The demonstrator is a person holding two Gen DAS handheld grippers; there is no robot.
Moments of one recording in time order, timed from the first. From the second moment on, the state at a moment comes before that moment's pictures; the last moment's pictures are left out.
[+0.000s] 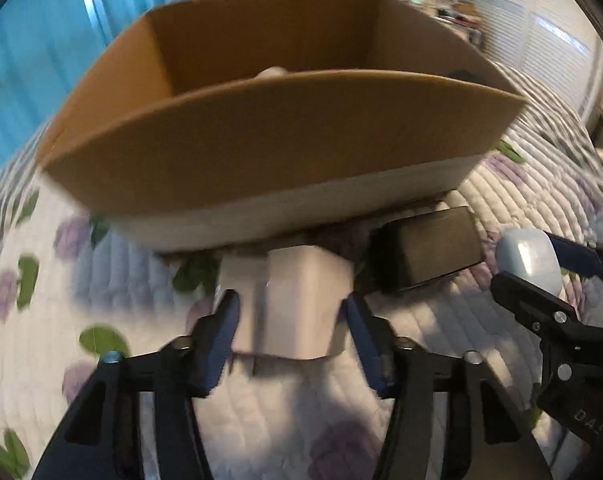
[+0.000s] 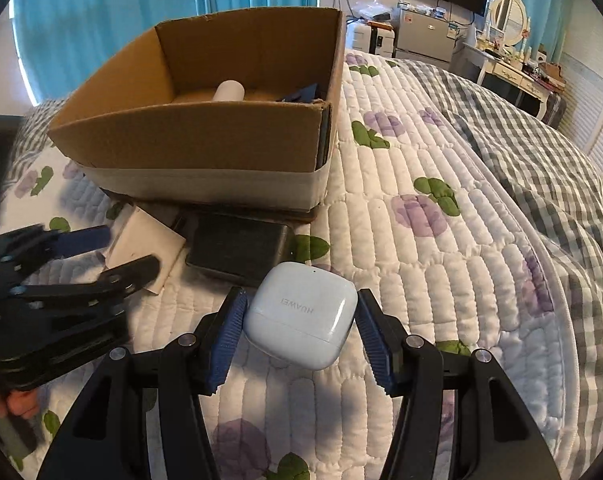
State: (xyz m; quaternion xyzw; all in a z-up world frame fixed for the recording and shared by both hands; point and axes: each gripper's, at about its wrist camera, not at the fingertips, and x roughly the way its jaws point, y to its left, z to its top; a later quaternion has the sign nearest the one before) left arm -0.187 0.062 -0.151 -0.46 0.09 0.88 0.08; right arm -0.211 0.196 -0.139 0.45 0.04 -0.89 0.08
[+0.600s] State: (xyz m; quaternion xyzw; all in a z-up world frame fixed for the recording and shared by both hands) left arm -0.167 0.074 -0.136 -0.46 0.08 0.88 0.10; right arm -0.203 0.198 -0.139 0.45 0.04 -0.89 0.07
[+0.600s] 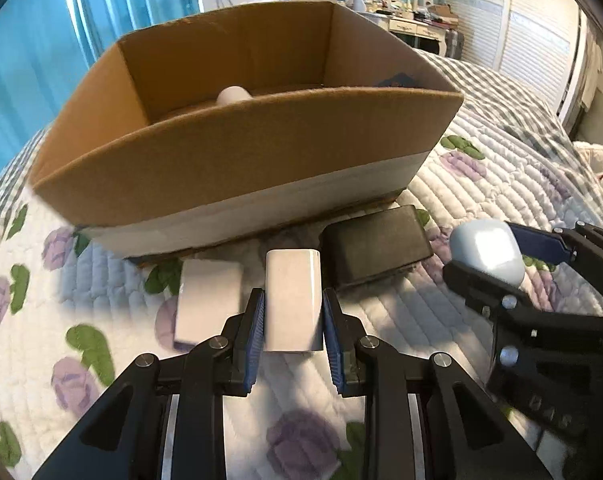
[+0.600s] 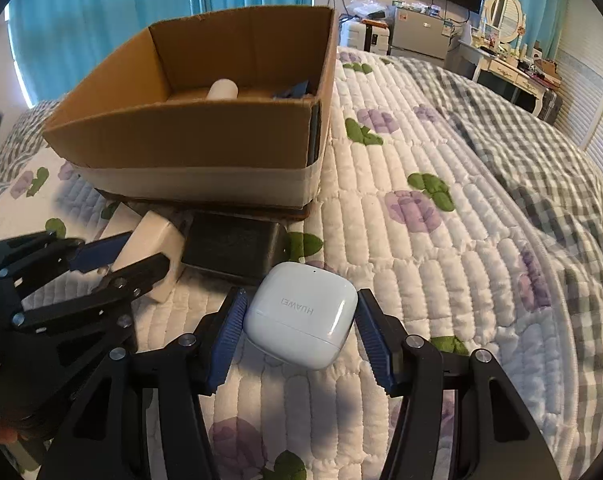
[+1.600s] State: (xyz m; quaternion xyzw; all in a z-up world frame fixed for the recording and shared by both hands) left arm -0.256 0.045 -0.003 -0.38 0.09 0.92 0.08; right arm -0.302 0.179 0.015 0.33 0.02 -0.93 0.16
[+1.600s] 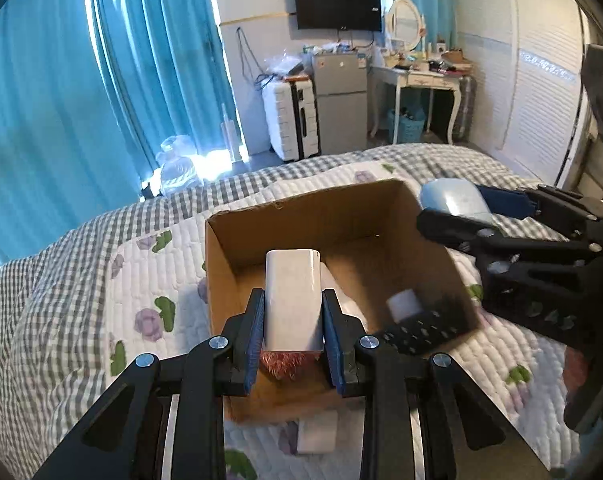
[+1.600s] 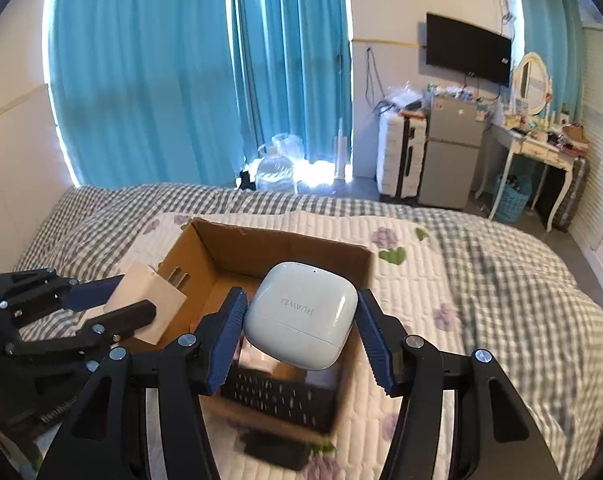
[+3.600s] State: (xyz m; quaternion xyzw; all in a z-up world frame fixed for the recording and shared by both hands) left arm -0.175 0.025 -0.123 -0.46 0.05 0.89 0.00; right arm -0.220 0.212 -0.117 0.42 0.04 -0.91 0.07
